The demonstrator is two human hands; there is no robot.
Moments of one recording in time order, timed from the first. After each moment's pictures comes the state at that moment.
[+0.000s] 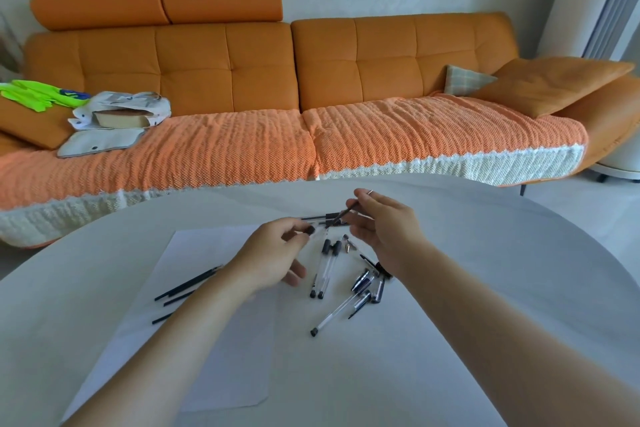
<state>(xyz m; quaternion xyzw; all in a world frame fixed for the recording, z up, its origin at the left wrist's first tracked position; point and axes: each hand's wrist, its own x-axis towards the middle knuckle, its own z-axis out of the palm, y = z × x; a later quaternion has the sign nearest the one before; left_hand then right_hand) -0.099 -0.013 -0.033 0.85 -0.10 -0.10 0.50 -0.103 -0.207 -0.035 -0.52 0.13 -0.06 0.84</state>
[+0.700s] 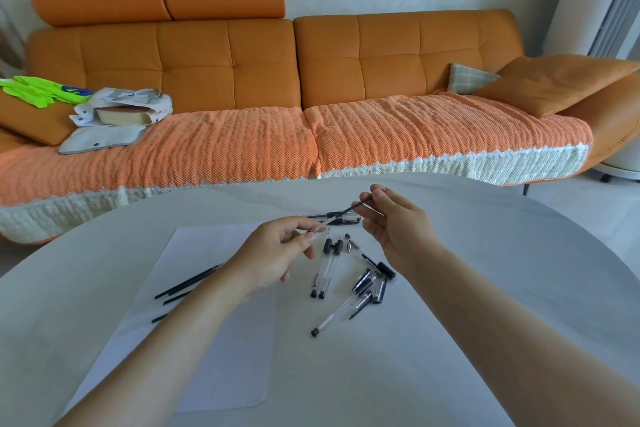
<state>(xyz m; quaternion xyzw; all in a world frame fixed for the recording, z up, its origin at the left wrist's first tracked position) -0.102 -0.007 -0.032 0.85 -0.18 -0.09 0.50 -0.103 -0.217 -0.038 -0.47 0.13 -0.09 0.87</state>
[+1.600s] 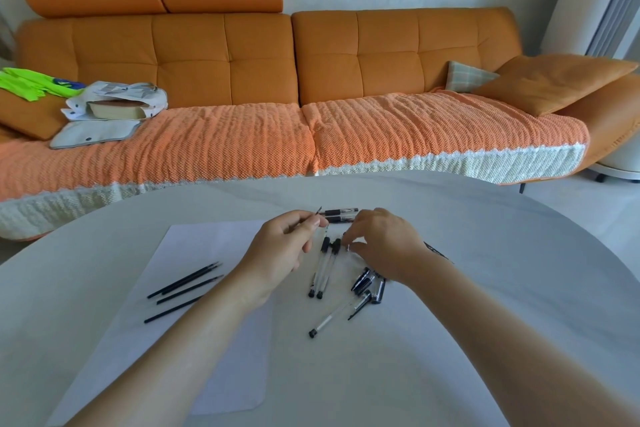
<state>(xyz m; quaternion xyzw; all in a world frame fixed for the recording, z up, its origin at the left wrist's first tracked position) -0.102 -0.026 -0.039 0.77 -0.13 -0.07 0.62 -0.094 -0.228 -0.063 -0.99 -0.10 -0.08 0.10</state>
